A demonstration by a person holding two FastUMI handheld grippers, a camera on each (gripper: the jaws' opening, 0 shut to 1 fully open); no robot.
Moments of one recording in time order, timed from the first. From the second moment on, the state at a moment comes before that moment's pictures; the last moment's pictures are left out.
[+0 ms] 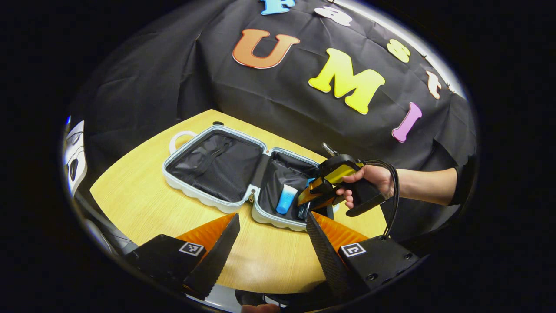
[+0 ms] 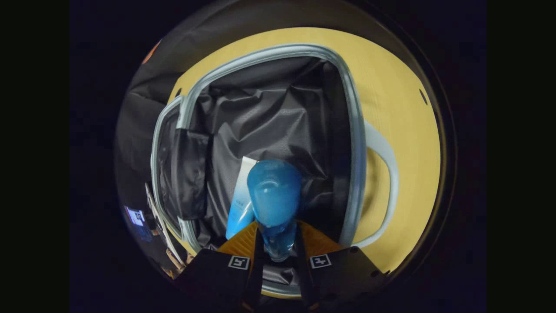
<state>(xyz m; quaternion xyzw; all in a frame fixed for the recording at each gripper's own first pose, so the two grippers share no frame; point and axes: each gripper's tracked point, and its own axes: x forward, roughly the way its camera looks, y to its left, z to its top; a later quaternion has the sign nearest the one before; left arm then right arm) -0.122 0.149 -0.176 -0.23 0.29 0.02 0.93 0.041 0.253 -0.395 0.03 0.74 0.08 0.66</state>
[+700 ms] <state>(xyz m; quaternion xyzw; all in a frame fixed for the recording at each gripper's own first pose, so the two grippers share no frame) -0.101 0.167 -0.174 -0.22 0.27 -0.01 0.94 0.014 0.241 -0.350 0.05 0.71 0.09 0.69</state>
